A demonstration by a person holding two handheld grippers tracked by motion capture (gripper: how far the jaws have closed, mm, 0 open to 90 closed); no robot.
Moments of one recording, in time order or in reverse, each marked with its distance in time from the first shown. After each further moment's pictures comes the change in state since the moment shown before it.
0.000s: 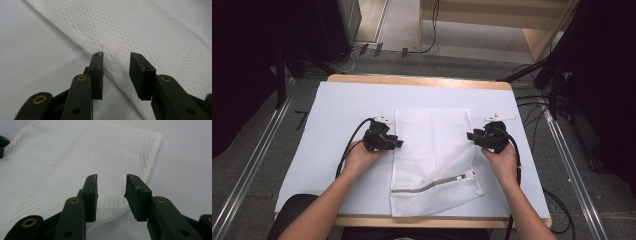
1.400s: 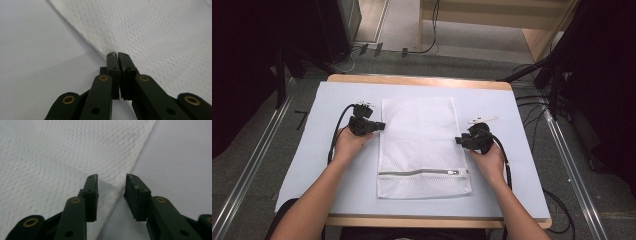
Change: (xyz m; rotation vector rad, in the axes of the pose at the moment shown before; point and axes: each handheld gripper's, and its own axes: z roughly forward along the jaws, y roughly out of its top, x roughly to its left) left arm 0.065 0.014 -0.017 -0.015 0.061 -0.177; right arm 0.022 -0.002 0.038 0.099 0.012 -0.033
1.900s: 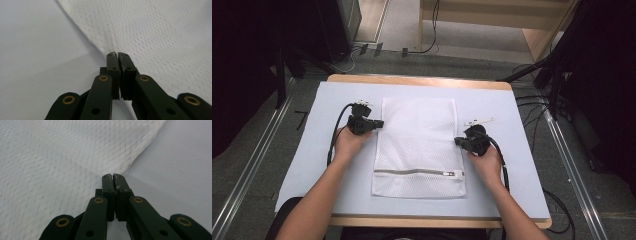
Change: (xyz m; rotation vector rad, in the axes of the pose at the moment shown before) left arm 0.007 0.001 -0.003 -0.045 0.041 0.003; right arm 0.014 -0.001 0.001 0.020 0.027 -0.001
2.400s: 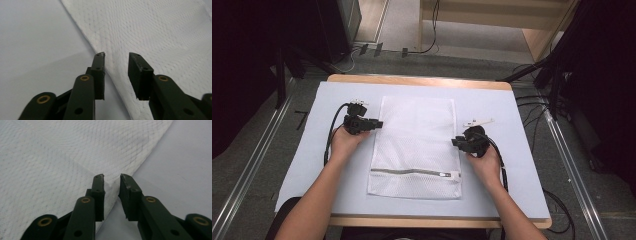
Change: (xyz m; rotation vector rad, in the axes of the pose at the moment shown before) left arm 0.007 -0.004 -0.009 -0.005 -0.033 -0.015; right arm 0.005 0.001 -0.005 -0.039 0.004 -0.042
